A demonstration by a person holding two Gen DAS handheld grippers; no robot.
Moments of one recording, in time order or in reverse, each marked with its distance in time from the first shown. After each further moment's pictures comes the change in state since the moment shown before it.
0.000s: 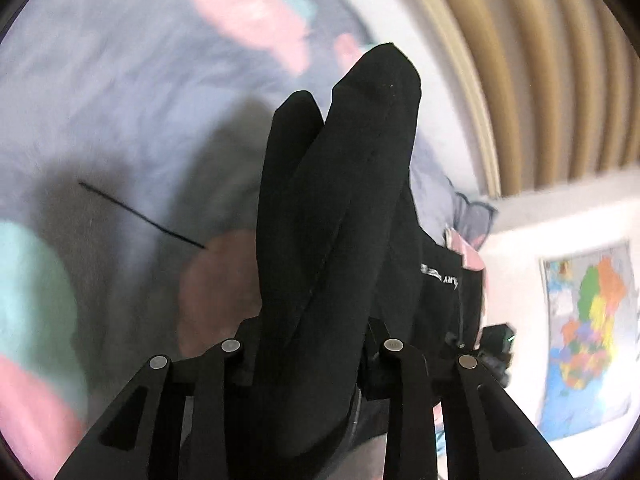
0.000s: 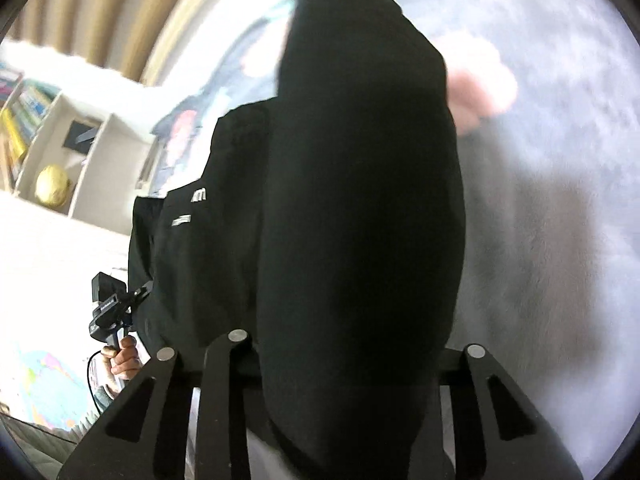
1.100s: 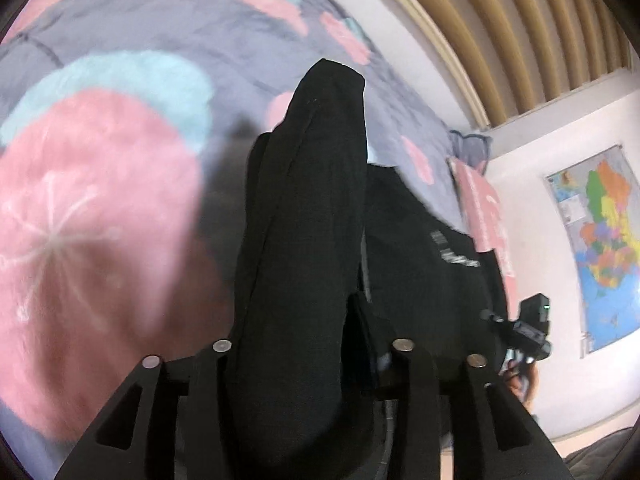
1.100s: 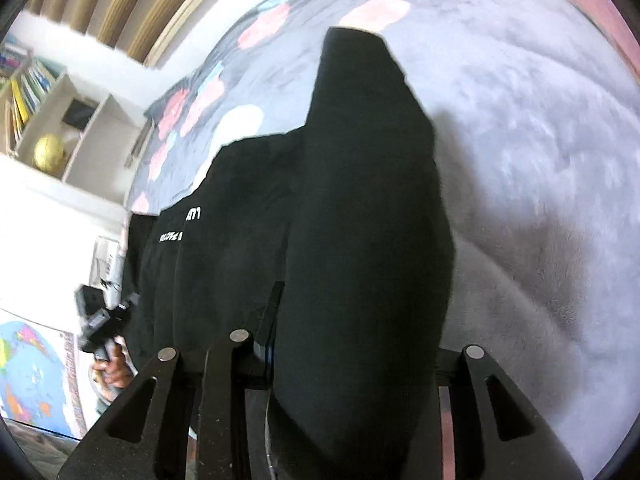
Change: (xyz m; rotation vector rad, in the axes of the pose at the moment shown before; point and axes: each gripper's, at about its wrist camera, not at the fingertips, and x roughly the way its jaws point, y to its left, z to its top) left arm -0.106 0.090 -0.190 0.164 0.010 0.061; right arm -0.075 -0.038 -0.215 0.085 -0.057 -0.081
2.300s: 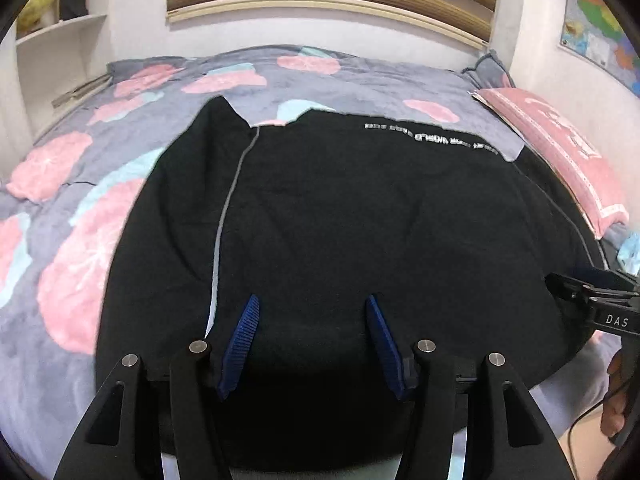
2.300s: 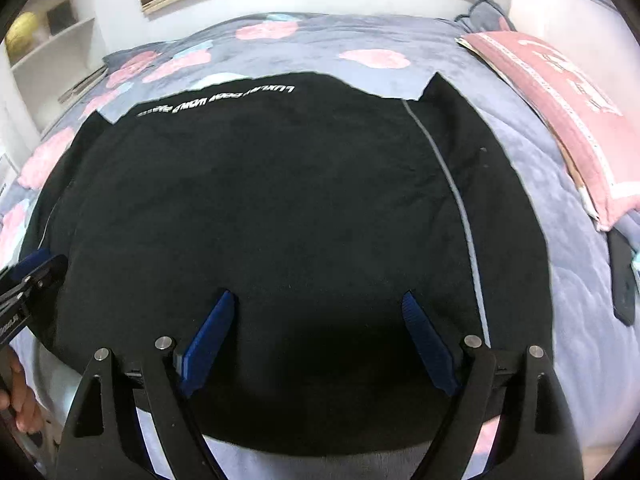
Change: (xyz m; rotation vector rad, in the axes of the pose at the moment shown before) left arm 0.003 -0.137 -0.137 0.460 -0.204 0.490; right arm 0.031 0.116 -0.148 -0.280 -0.225 -0.540
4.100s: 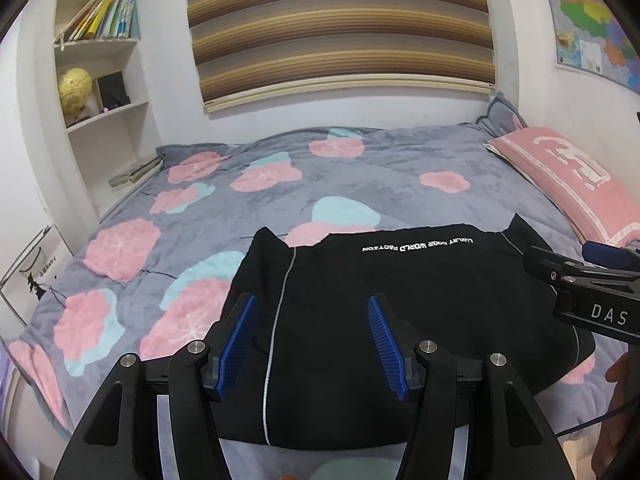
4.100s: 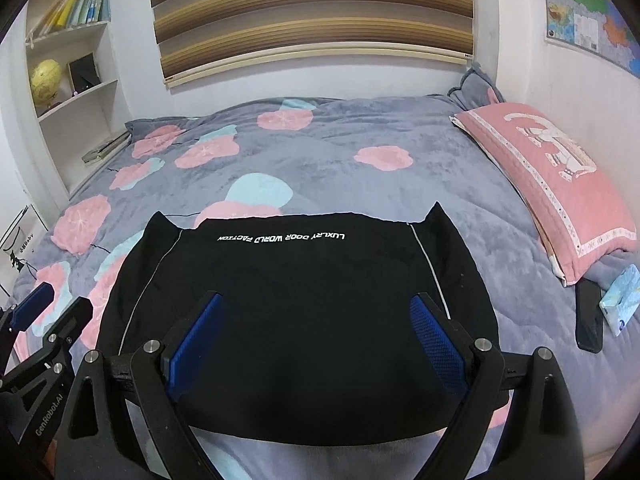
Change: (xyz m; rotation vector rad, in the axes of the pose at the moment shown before) left arm -0.123 -0.057 0.045 0.082 -0.220 0.210; right arm -0.124 0.054 0.056 0.006 -0.231 0.016
